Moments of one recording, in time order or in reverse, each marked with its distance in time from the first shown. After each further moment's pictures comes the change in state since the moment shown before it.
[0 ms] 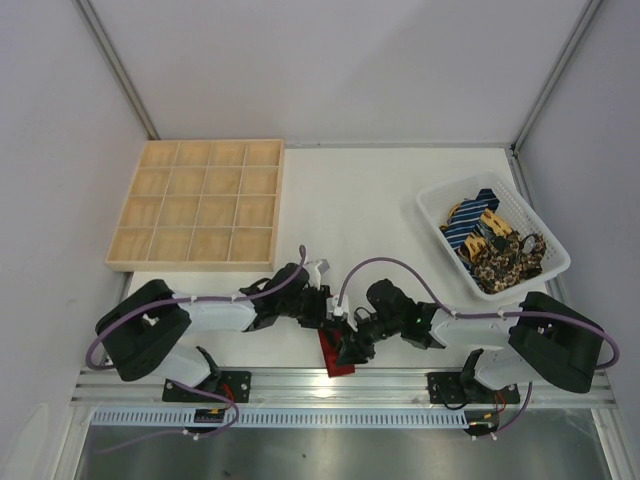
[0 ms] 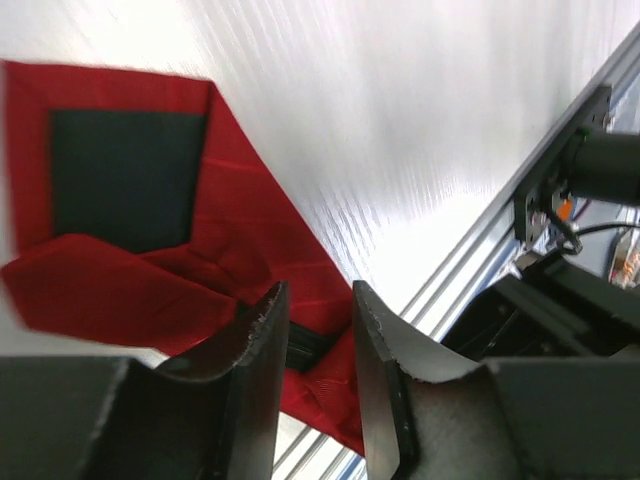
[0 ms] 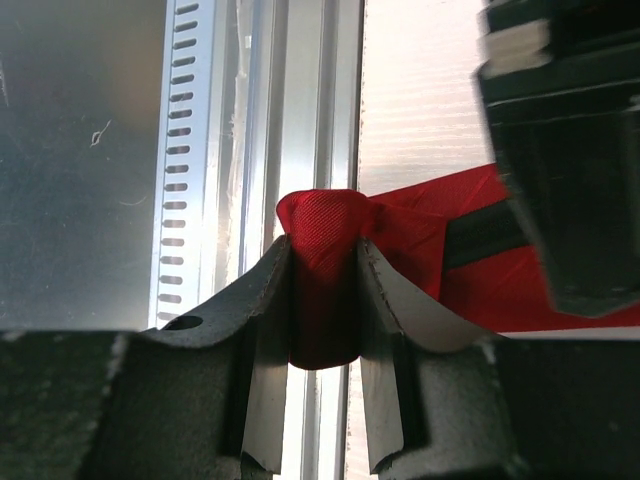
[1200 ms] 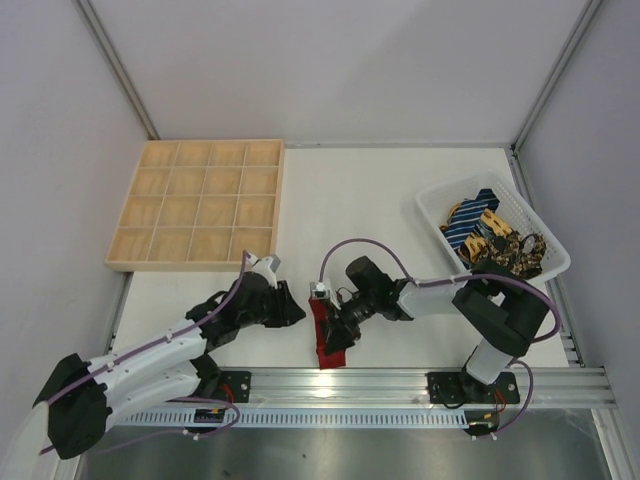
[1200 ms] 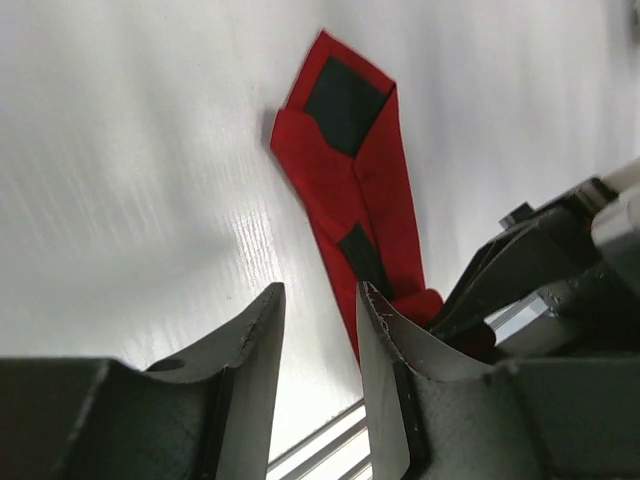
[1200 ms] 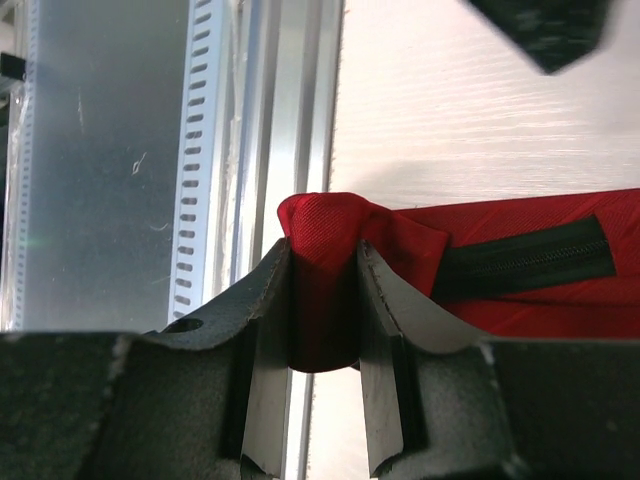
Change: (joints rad) left arm 0.103 -0.557 -0.127 -0.381 -0.296 0.009; right arm -0.111 0.324 0.240 -0.090 -0.253 -0.007
